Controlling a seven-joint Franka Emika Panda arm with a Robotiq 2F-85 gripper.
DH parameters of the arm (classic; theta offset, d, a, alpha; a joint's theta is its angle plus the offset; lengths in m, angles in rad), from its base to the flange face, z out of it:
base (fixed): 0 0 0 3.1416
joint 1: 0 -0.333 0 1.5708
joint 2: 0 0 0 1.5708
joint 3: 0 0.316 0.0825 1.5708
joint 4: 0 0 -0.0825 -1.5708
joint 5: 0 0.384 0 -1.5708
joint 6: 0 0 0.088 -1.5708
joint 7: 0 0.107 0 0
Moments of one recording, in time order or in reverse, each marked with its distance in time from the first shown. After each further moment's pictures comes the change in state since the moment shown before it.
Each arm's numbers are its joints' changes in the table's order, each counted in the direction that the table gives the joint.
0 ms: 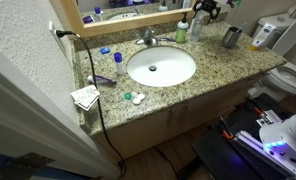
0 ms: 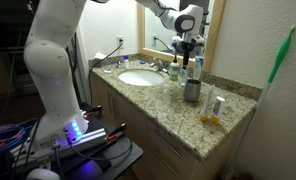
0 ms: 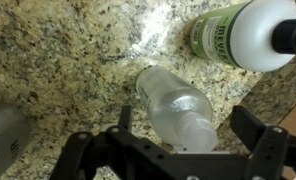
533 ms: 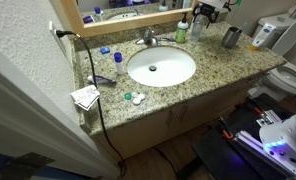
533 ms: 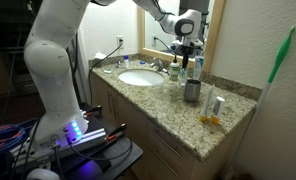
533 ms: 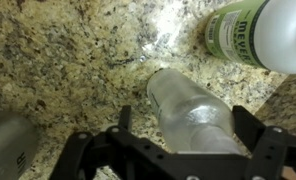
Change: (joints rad) arm -0.010 0.037 -0.001 0.009 -0.053 0.002 0.087
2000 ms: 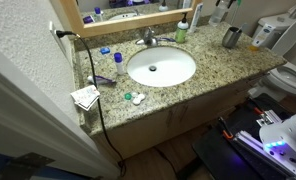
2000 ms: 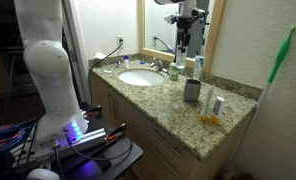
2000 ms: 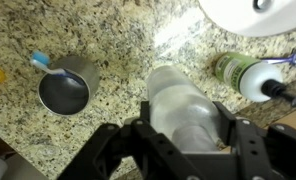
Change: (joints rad) arm 0.018 -0.402 -0.018 -0.219 -0.115 0.145 -0.391
